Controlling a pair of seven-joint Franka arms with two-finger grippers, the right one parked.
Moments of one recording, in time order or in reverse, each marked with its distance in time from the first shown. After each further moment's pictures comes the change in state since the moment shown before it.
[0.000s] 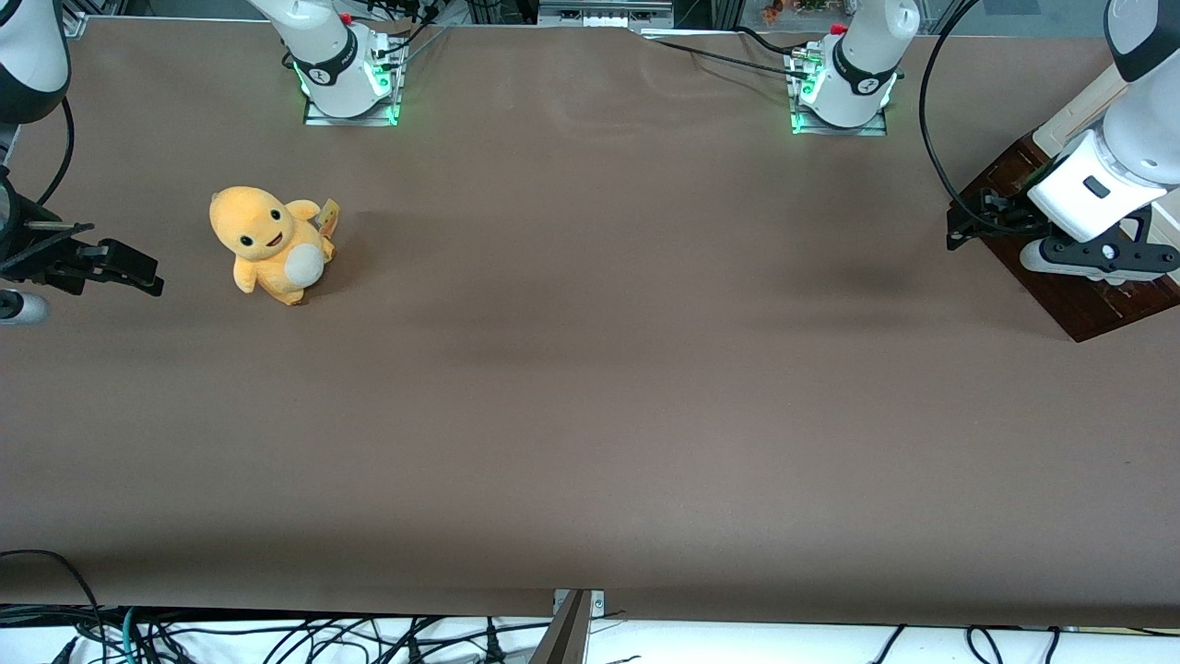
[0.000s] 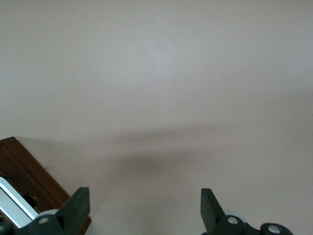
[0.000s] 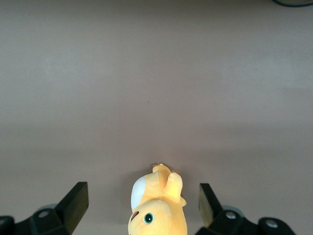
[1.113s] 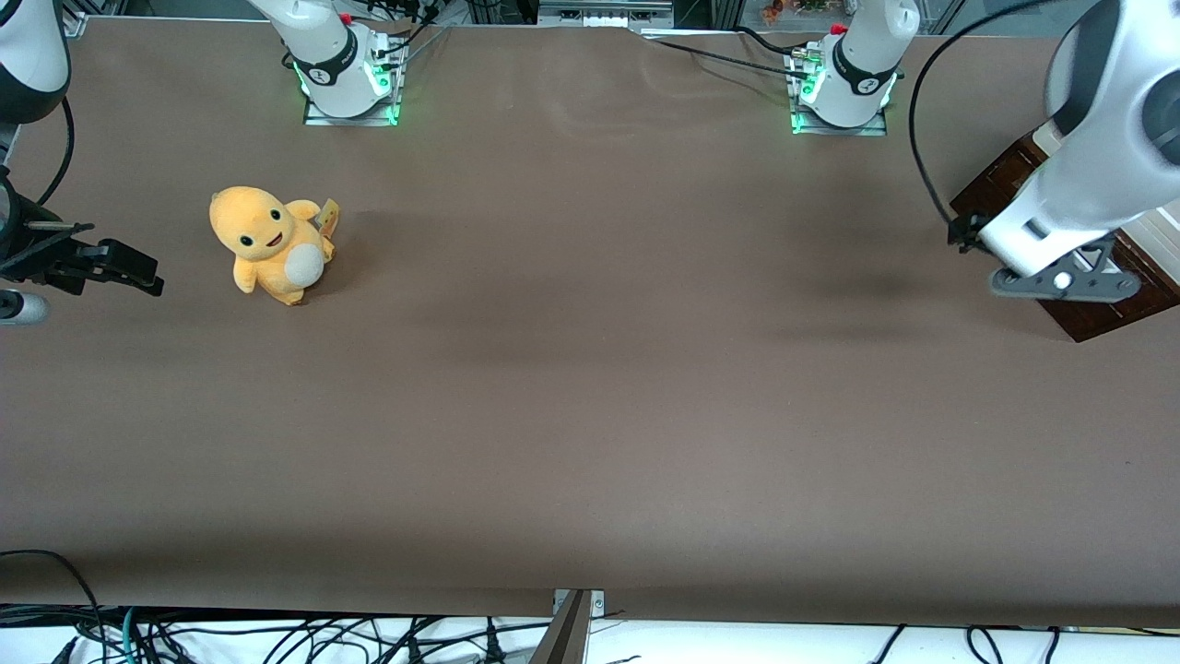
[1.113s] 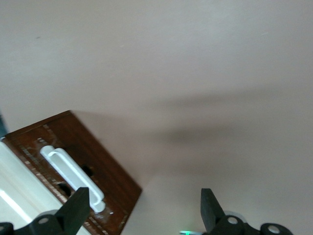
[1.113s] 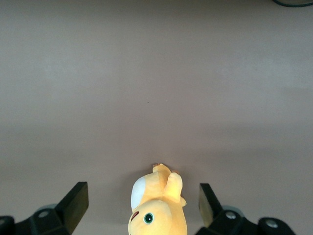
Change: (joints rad) arm -0.008 0.113 -0.058 0.005 0.307 -0.103 -0.063
